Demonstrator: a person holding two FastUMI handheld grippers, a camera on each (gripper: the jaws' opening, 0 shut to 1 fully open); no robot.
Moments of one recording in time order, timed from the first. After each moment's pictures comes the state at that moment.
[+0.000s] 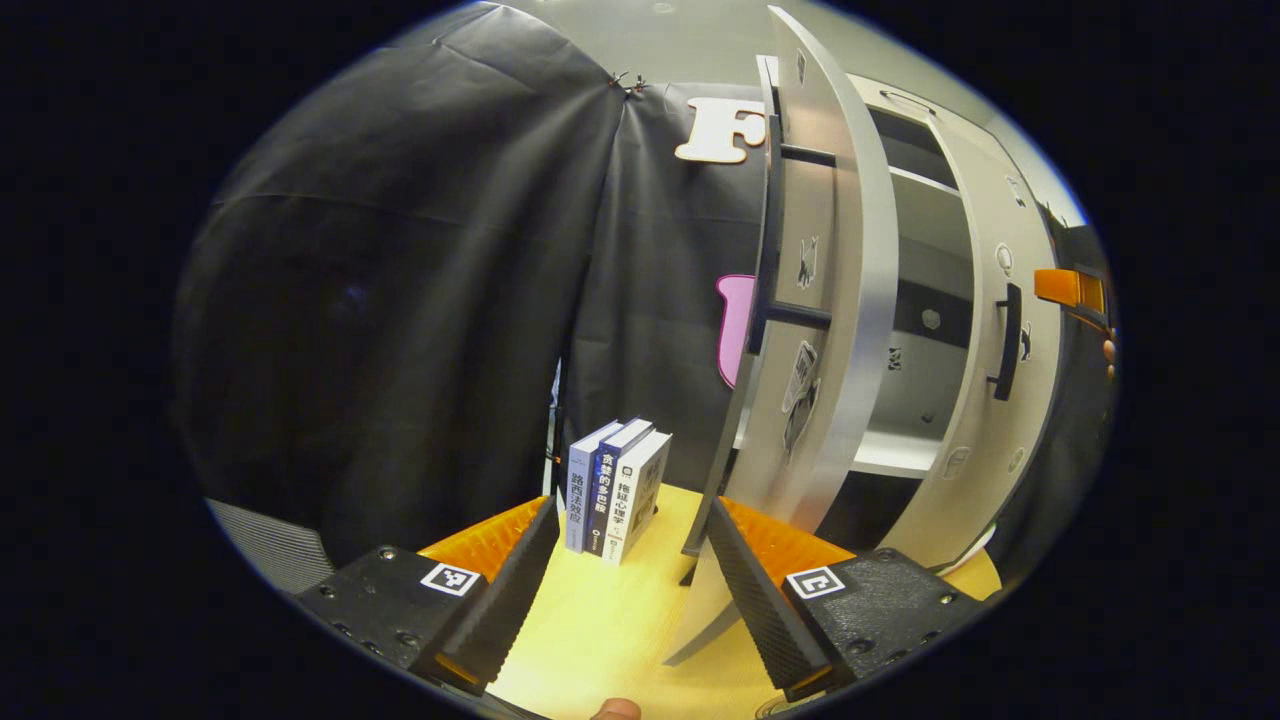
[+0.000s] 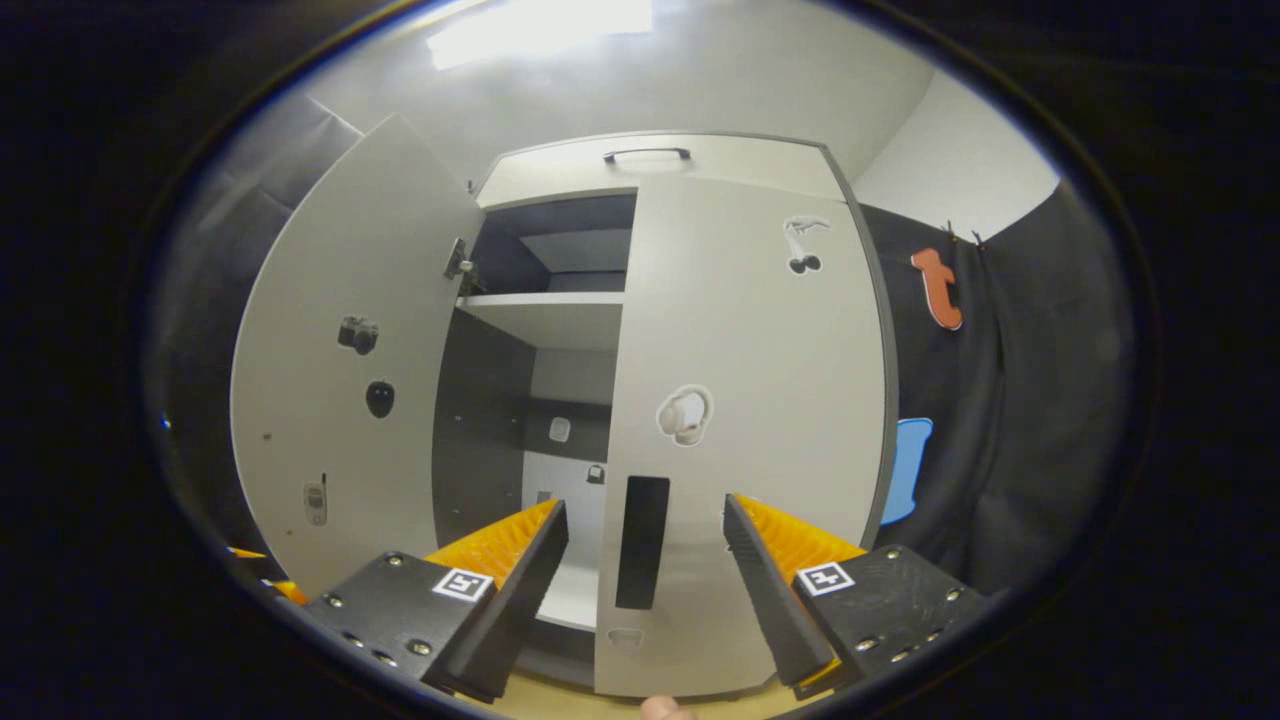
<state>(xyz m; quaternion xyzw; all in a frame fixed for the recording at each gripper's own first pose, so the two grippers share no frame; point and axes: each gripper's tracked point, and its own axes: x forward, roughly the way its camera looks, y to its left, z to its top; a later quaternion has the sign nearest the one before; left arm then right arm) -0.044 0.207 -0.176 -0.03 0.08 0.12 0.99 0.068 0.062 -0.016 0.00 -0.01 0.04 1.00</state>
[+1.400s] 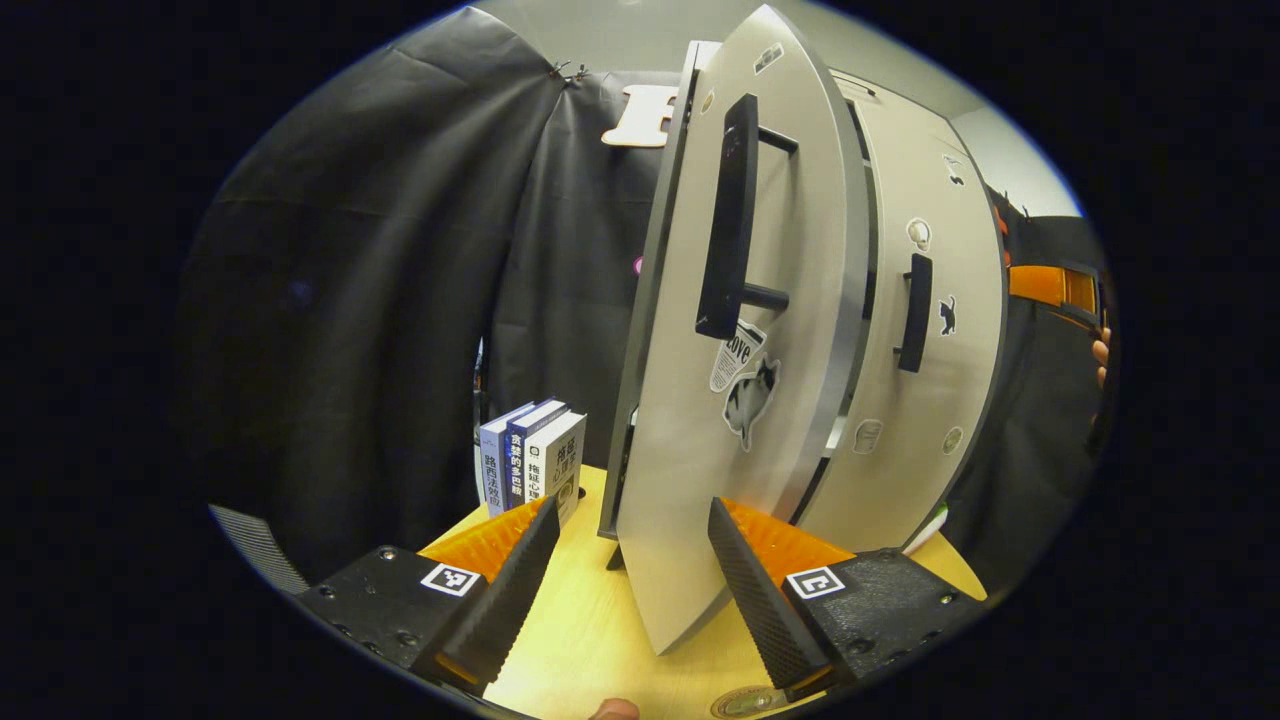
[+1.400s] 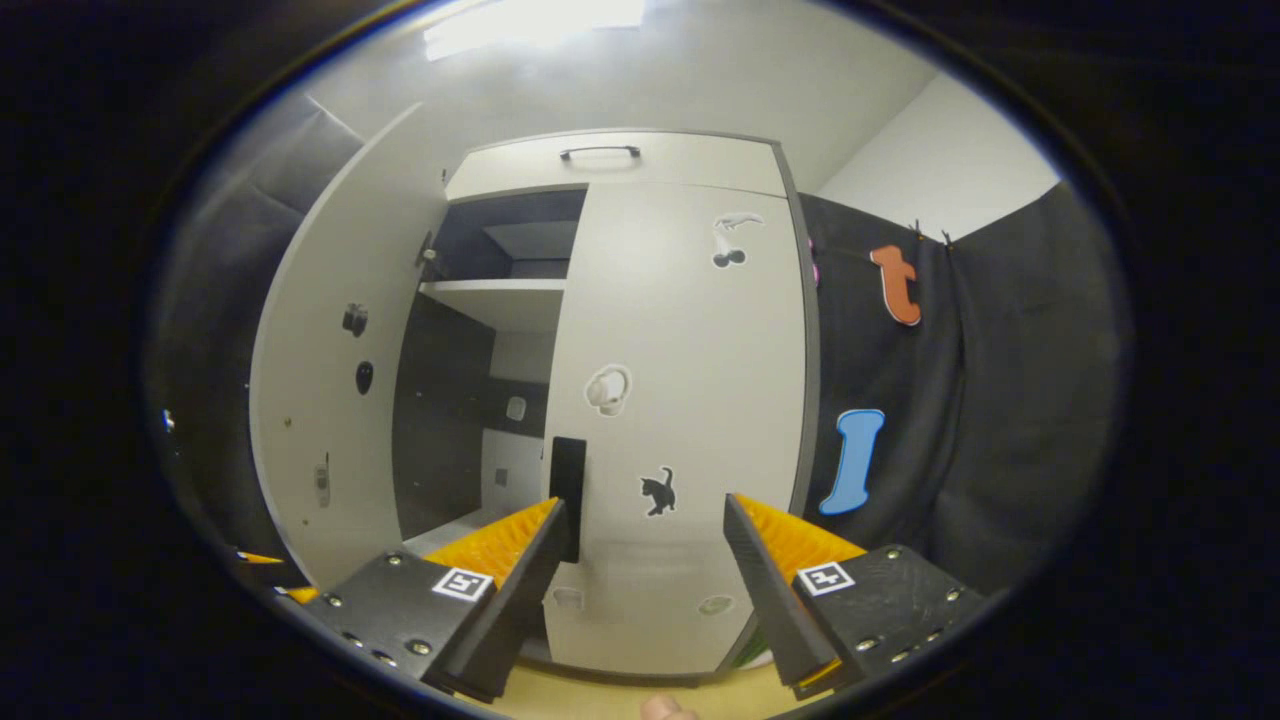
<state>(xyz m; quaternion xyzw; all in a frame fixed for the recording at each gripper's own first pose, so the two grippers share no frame) -0.034 0.125 -0.193 -0.03 0.10 0.03 0.99 0.036 0.011 -0.028 -0.01 0.01 -0.01 1.00</state>
